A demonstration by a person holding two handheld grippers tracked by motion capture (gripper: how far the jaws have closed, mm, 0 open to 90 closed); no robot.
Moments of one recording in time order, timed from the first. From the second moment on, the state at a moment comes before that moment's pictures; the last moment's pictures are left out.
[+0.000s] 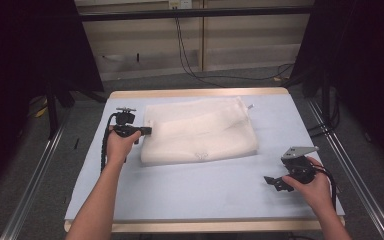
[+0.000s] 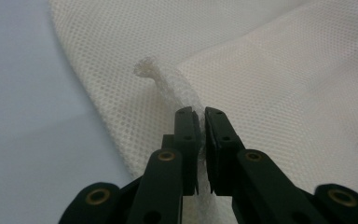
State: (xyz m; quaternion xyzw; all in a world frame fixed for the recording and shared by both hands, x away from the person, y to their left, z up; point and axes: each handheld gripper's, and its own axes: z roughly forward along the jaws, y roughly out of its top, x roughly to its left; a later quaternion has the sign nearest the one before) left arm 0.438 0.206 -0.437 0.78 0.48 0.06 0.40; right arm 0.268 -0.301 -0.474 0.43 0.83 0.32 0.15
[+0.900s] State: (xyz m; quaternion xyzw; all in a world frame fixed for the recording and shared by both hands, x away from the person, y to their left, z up) left arm 0.400 0.183 -0.427 0.80 0.41 0.04 0.43; right arm 0.268 -0.291 -0.477 0.42 0.84 0.31 0.15
